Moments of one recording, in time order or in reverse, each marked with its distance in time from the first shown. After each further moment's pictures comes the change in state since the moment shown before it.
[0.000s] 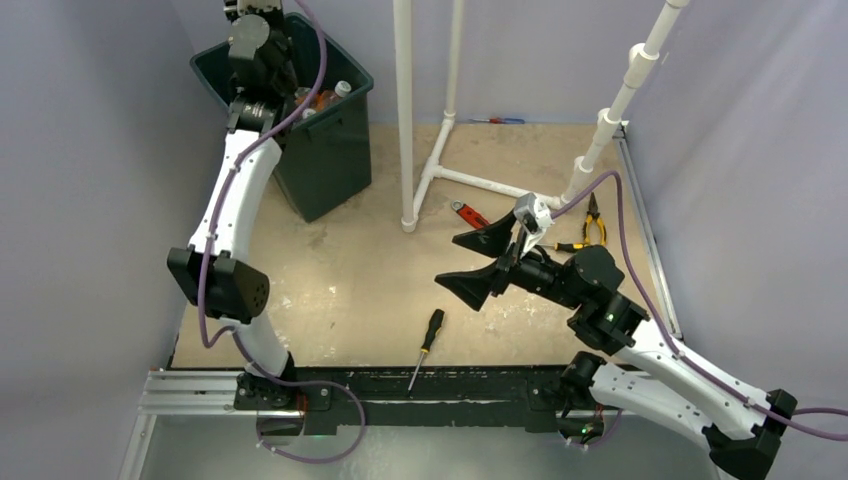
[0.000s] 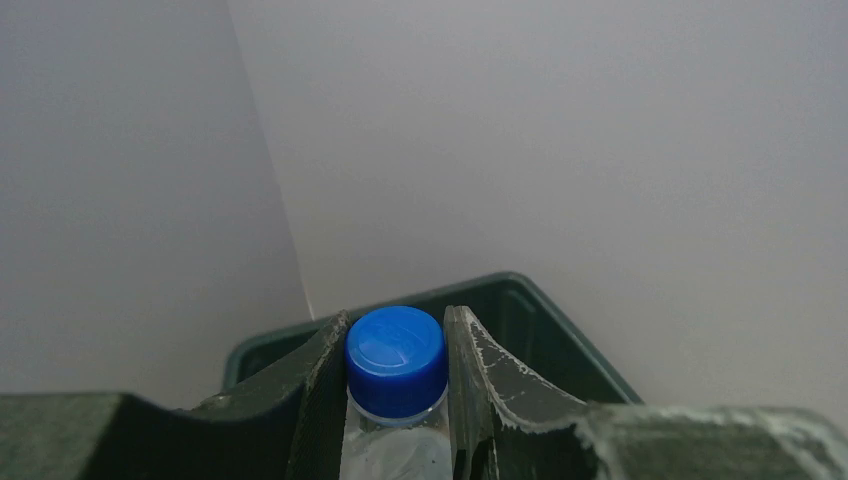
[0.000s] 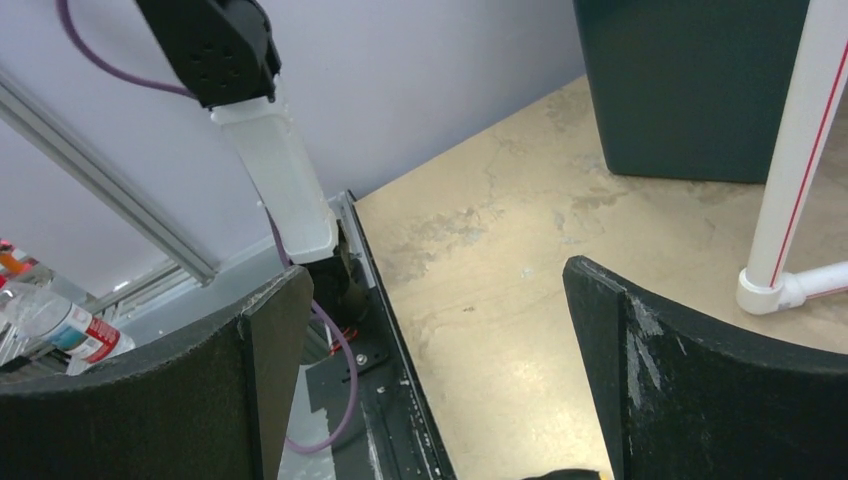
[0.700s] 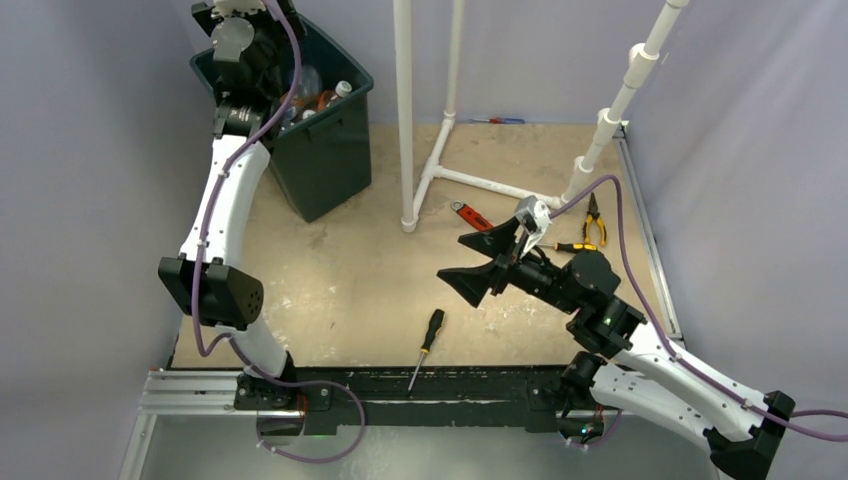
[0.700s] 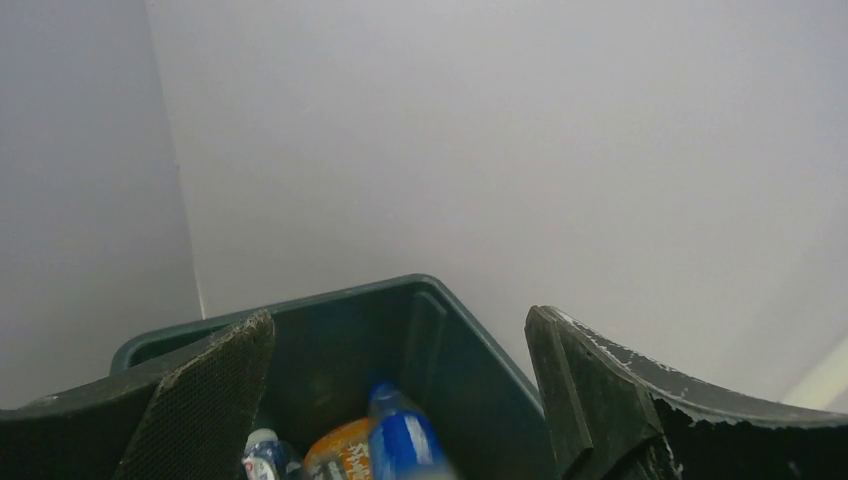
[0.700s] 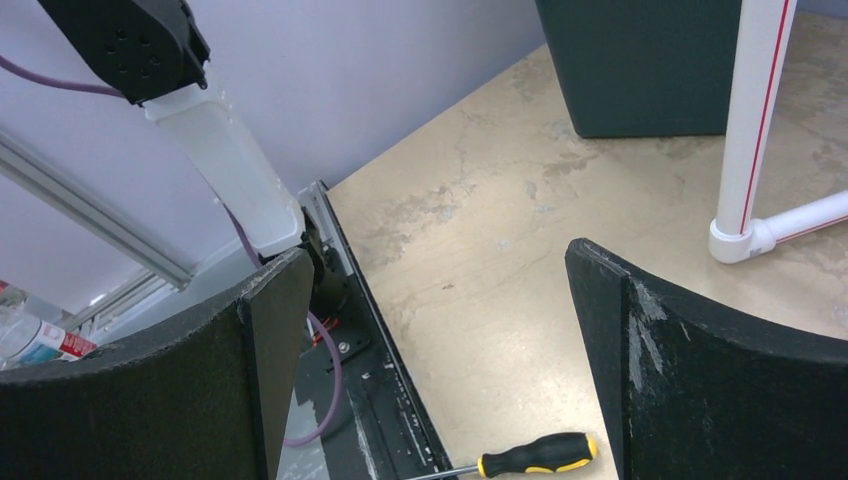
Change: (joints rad) left arm 0.081 -0.003 -0.046 -0.057 0.177 -0.309; right arm 0.000 -0.037 -0.066 0.013 0.095 0.016
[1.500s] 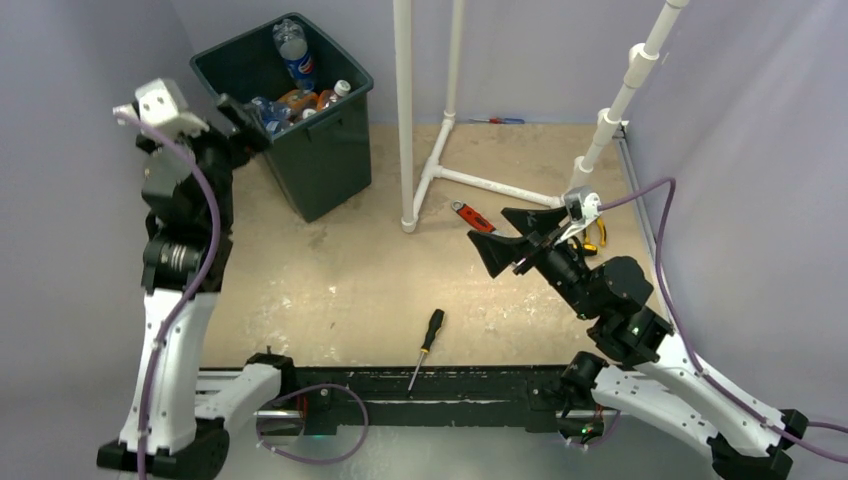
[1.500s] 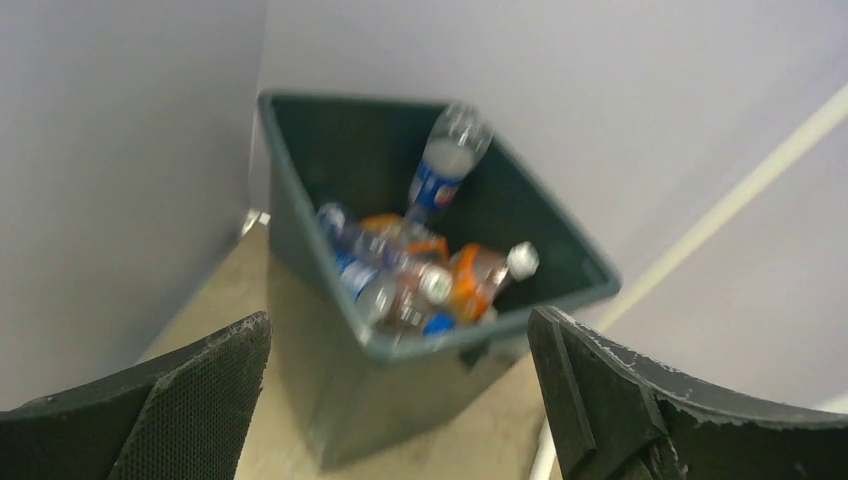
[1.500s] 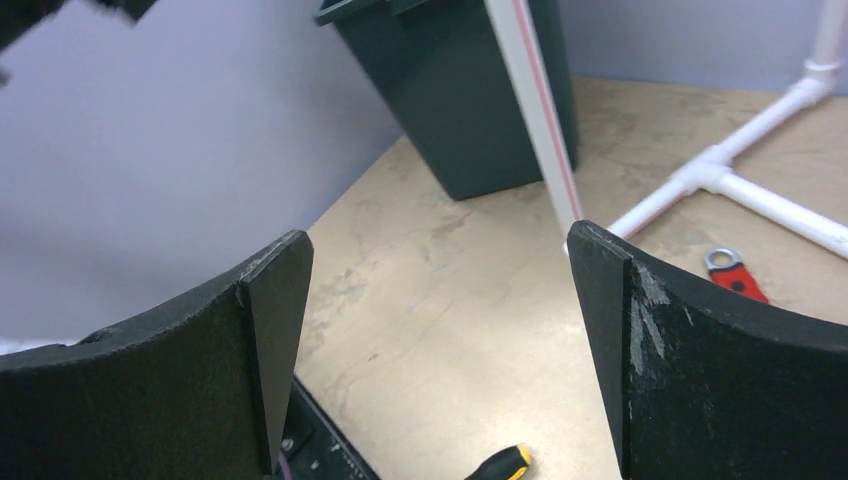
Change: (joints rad) left arm 0.000 -0.718 -0.532 -0.340 -0.002 -0.252; right arm 0.000 -0.078 0.085 -0.098 0.331 -0.043
